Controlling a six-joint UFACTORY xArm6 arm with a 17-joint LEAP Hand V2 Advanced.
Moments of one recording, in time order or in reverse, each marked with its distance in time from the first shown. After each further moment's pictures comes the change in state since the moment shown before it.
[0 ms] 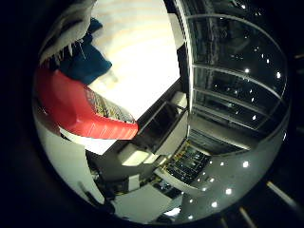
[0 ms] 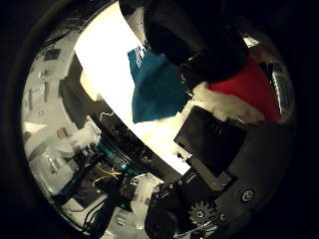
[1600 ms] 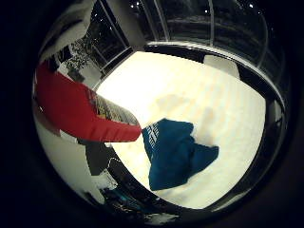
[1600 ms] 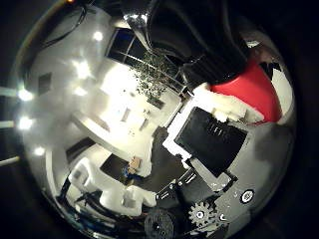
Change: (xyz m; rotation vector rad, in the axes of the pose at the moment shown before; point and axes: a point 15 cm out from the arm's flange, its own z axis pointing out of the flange) arm -0.057 -0.128 -0.128 0.870 -1.076 0.145
